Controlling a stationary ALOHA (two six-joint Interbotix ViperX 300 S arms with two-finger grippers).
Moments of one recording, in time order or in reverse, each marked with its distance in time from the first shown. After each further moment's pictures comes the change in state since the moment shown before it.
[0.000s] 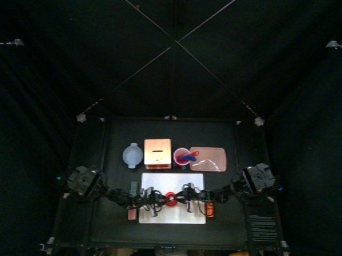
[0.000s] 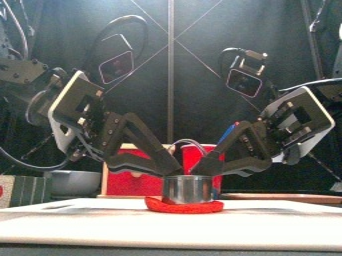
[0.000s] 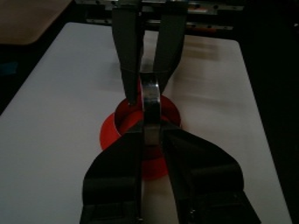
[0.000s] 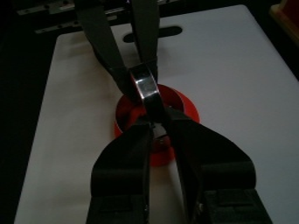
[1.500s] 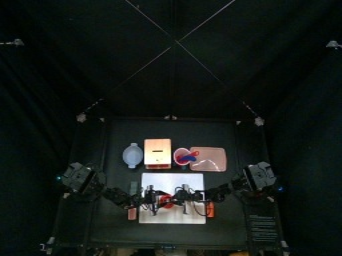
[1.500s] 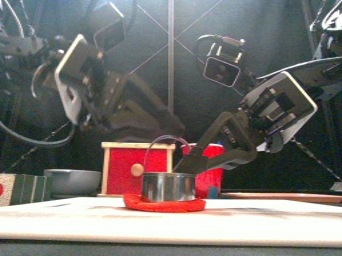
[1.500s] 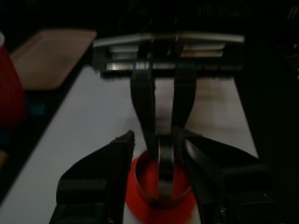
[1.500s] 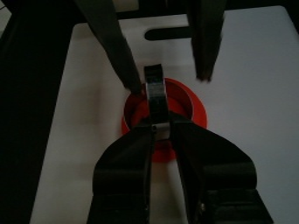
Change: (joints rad) left arm 0.028 -0.155 0.026 -0.038 -0.178 0.170; right arm 0.000 -0.037 -0.109 -0.118 0.235 -0.020
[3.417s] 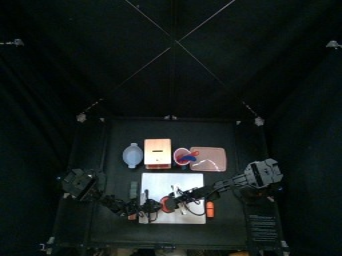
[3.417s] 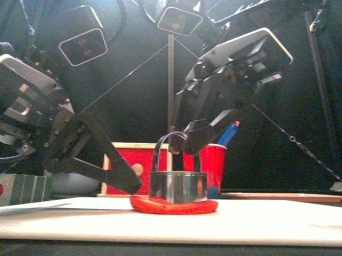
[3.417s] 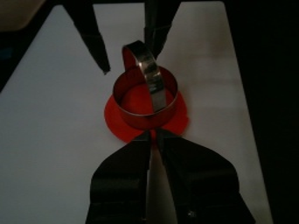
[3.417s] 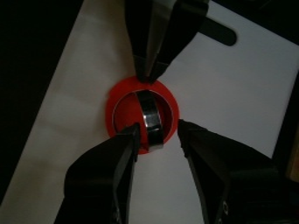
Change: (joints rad) left arm -0.127 0.080 0.003 -0.244 0.133 0.130; right arm -0.063 -0.107 -0.362 -0.488 0.847 0.008
